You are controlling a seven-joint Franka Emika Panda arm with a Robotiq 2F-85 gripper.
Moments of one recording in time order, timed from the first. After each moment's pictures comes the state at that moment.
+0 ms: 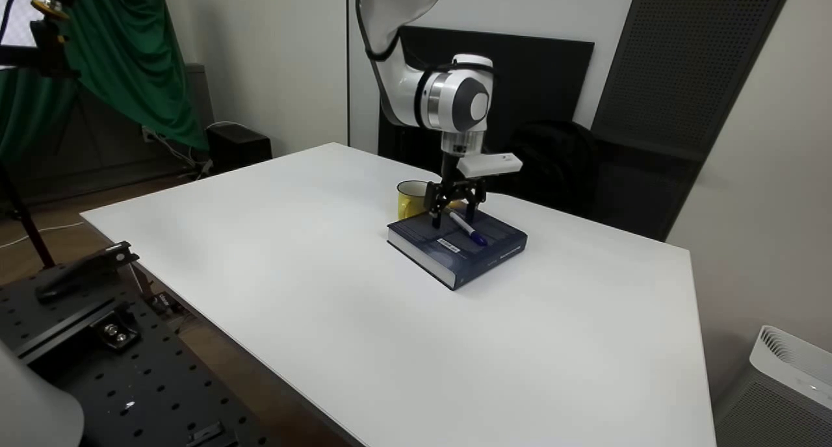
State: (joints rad) arm -0.07 1.00 0.05 -1.44 -0.14 2.41 -1.06
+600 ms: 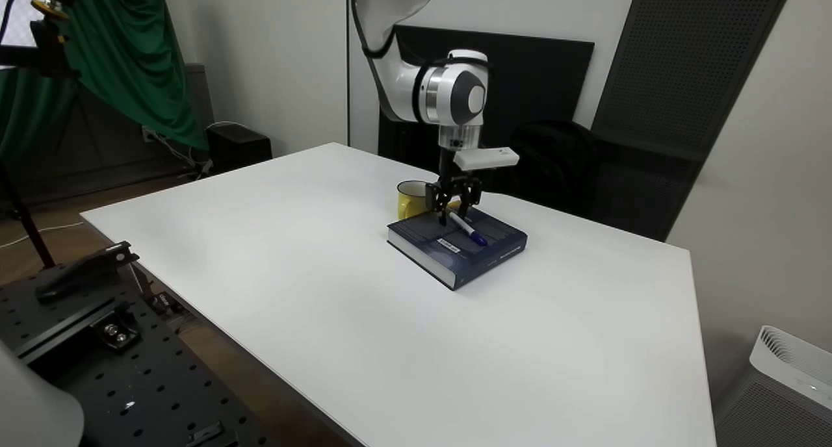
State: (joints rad) arm -0.05 1.01 0.04 -1.41 -0.16 2.36 -1.02
